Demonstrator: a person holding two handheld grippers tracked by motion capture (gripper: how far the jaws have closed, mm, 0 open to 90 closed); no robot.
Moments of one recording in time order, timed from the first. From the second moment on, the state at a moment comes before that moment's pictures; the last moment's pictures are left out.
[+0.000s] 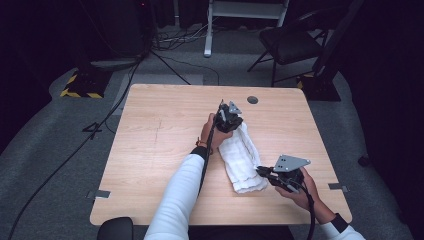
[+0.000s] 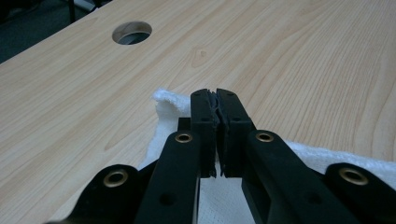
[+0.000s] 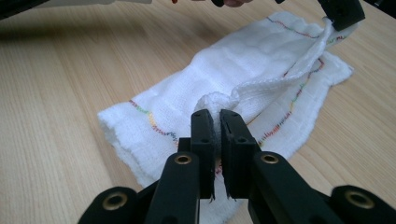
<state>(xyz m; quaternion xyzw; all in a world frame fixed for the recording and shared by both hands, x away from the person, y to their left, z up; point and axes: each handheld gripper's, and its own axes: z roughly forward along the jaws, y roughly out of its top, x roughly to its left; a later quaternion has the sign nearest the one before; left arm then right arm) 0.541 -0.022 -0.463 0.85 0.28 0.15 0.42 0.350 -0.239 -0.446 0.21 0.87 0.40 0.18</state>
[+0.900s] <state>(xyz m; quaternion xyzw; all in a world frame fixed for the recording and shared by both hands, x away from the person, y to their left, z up) 0.451 0.004 -0.454 0.89 0.22 0.12 0.39 0.363 -0.268 -0.461 0.28 0.87 0.36 0.20</state>
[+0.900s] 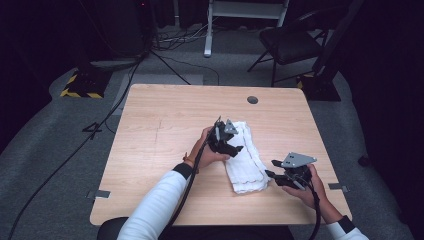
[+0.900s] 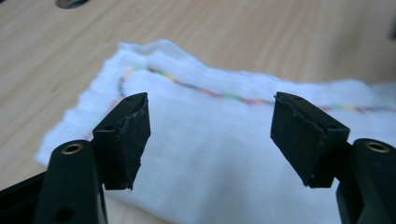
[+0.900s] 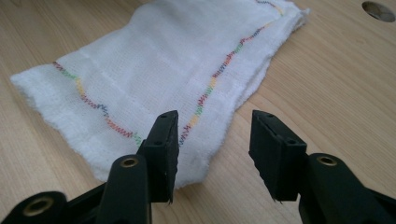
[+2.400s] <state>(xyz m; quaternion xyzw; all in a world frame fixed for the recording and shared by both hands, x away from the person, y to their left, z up) 0.357 0.056 -0.490 0.92 0.17 0.09 0.35 0.338 -0.231 -0.489 0.22 0.91 0.34 0.13</state>
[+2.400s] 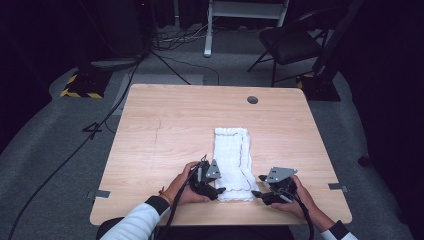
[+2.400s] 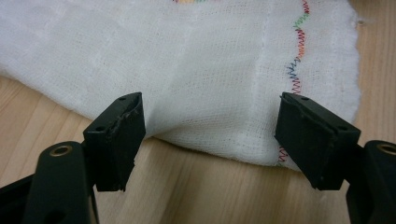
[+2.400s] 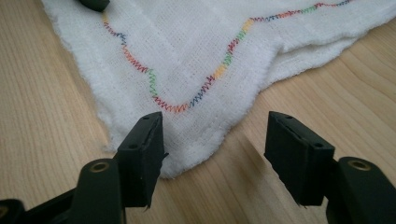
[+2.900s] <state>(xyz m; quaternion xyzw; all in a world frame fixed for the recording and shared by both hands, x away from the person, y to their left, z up) 0.356 0.089 -0.462 0.89 0.20 0.09 0.40 0.354 -0.251 -0.462 0.25 0.87 0.39 0.16</state>
